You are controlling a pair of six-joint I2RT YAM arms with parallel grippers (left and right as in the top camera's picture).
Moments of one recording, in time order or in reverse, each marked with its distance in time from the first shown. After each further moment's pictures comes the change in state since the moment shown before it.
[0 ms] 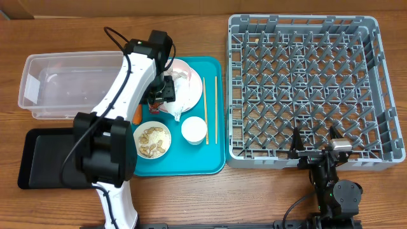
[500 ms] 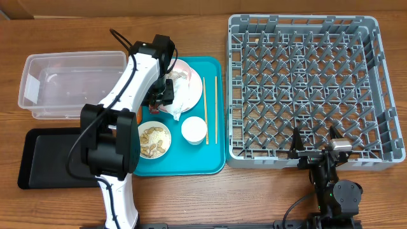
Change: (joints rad) left arm 0.001 0.068 0.000 0.019 -0.043 0.000; right arm 0.000 0.000 0.000 0.000 0.000 0.000
